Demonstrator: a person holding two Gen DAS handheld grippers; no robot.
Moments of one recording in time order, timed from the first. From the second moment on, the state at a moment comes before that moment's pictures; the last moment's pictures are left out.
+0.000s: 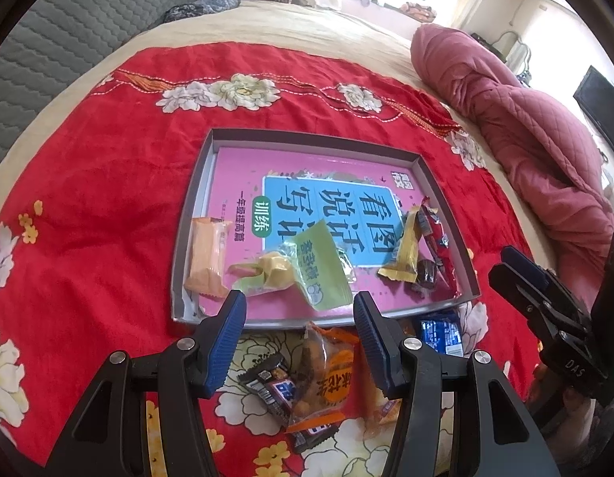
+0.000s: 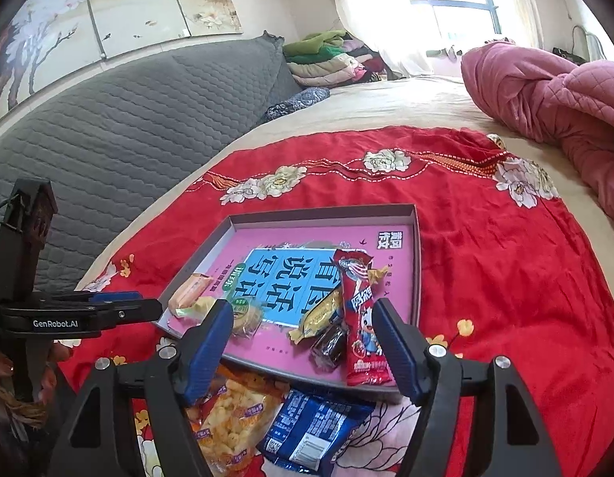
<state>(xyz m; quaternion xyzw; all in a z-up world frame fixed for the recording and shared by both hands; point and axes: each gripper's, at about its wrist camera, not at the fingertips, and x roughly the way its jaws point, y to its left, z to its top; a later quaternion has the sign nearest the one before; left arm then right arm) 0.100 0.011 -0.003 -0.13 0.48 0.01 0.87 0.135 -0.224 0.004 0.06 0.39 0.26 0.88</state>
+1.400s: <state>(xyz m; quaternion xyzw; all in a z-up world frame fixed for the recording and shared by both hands) 0.079 0.013 -0.018 -0.13 0.51 -0.02 0.85 0.074 -0.186 -0.004 -0.01 0.43 0.27 0.86</state>
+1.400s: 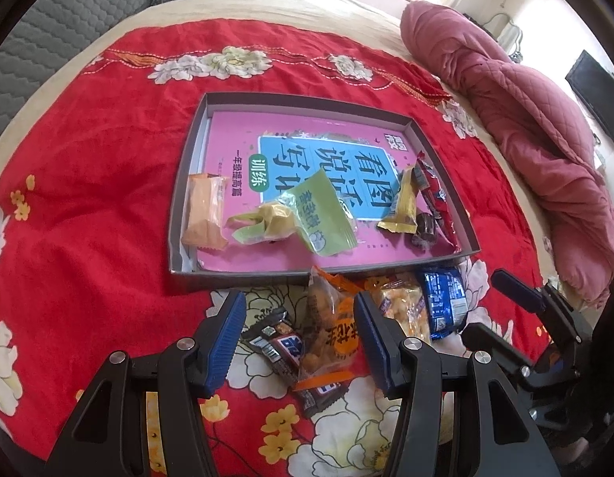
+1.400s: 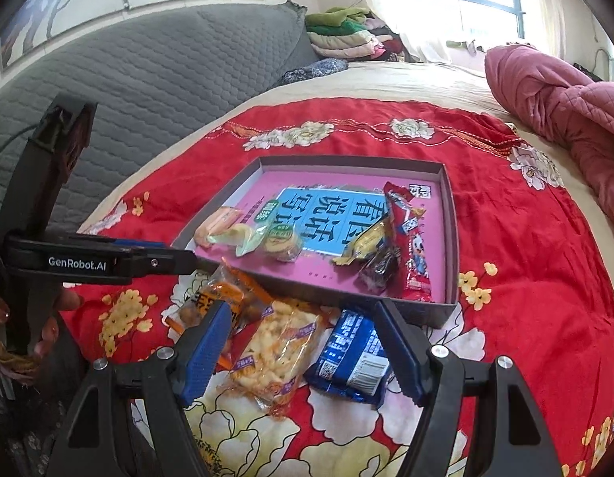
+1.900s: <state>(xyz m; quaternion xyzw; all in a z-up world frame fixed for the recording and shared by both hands) 0.076 0.001 -0.036 -0.12 0.54 -0.04 0.83 0.060 -0.163 -0.020 -0.05 0.46 0.28 0.84</state>
